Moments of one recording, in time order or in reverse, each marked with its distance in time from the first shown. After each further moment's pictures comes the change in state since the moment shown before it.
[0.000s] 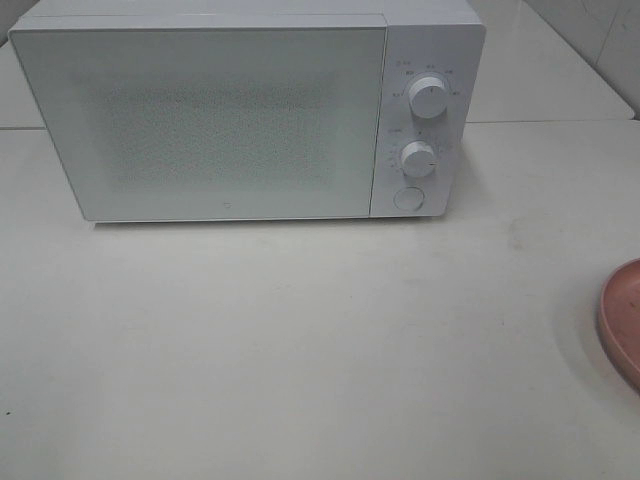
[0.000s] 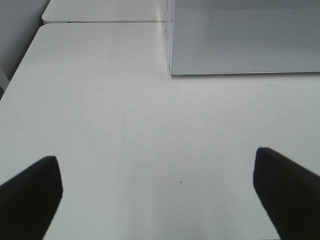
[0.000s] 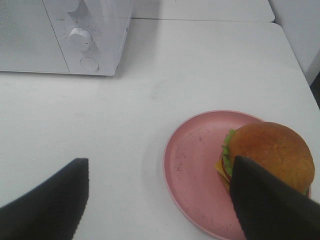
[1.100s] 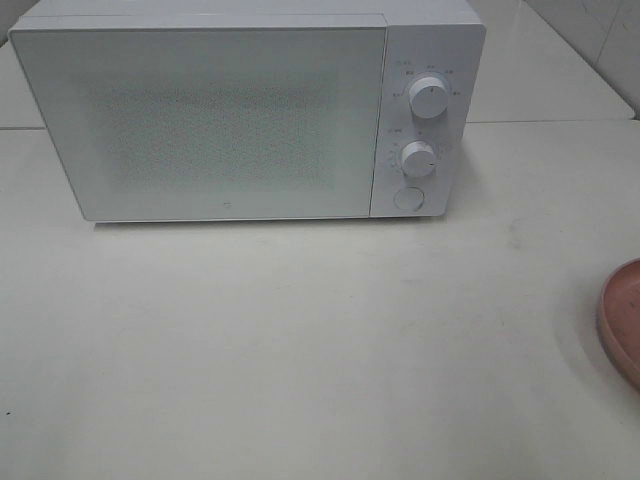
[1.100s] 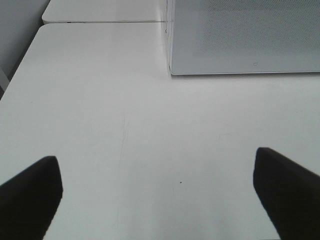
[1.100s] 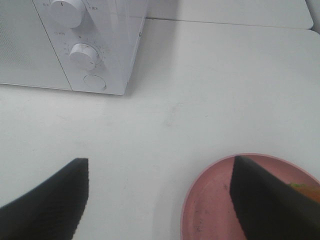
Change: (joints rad) left arm 0.000 0.000 0.000 0.000 0.000 0.000; right arm 0.000 0.526 0.000 0.002 -0.453 0.003
